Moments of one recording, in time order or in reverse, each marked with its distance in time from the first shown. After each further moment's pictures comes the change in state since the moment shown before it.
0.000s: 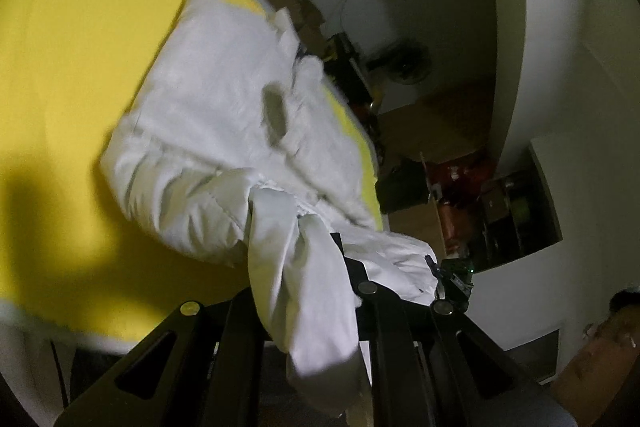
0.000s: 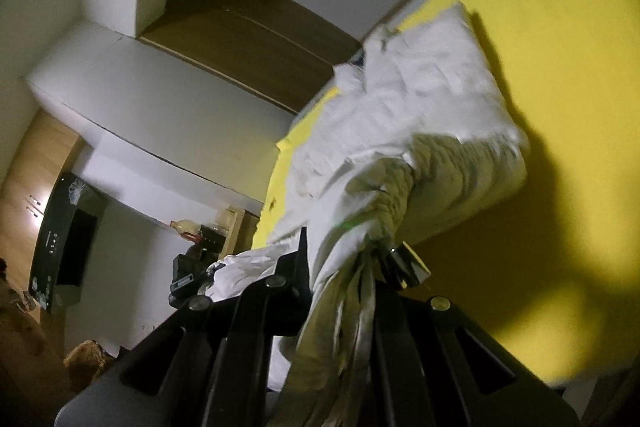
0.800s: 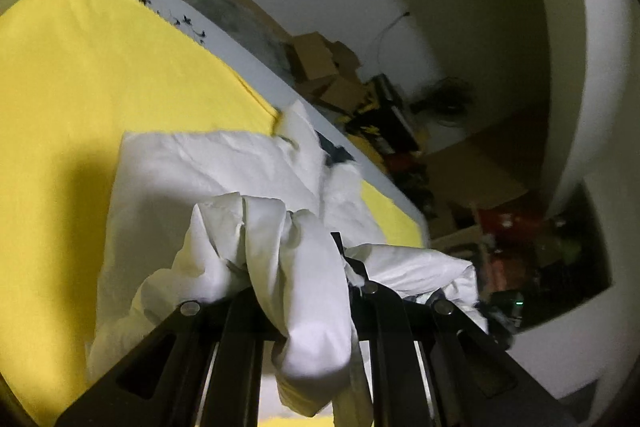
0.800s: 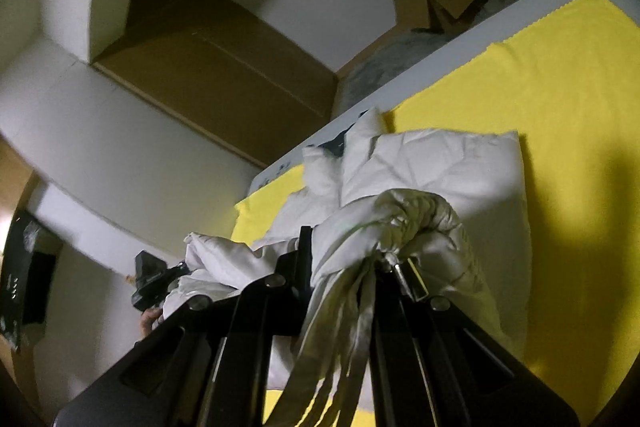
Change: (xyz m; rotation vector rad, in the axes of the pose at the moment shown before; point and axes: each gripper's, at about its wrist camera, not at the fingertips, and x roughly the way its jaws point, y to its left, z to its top) left arm 0.138 -0.014 0.224 0.035 -0.119 0.217; right arm 0.116 -0.020 0.195 -0.031 -0.062 -0.153
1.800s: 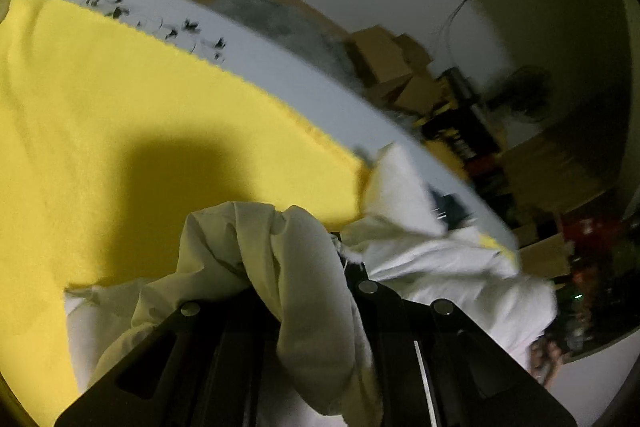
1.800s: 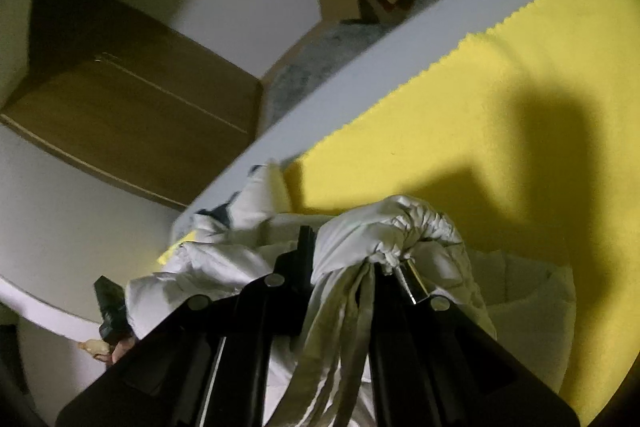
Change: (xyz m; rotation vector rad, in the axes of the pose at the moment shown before) left arm 0.176 0.052 0.093 0.047 0.019 0.279; right arm 0.132 -0.089 0.091 0.141 0.022 -0.217
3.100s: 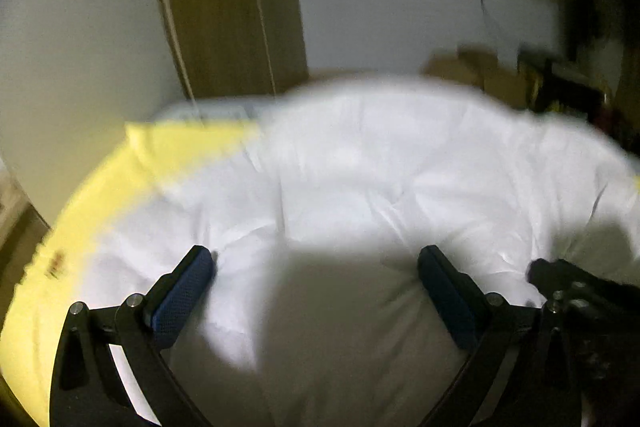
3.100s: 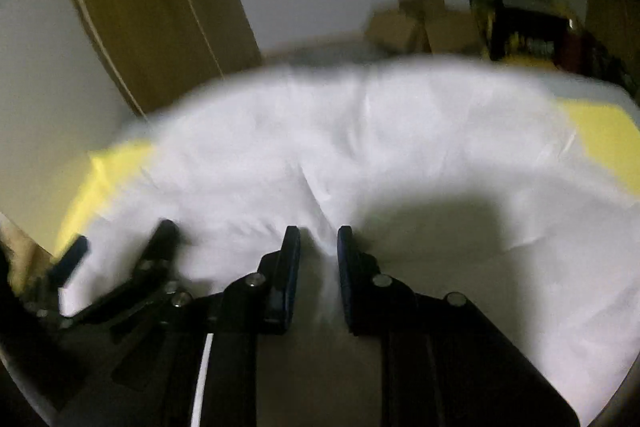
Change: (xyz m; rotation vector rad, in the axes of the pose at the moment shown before) left arm 0.019 -0.121 -0.148 0.339 -0.341 0.616; right arm 0.092 0.175 -0.150 -0.459 -0.018 -0.377
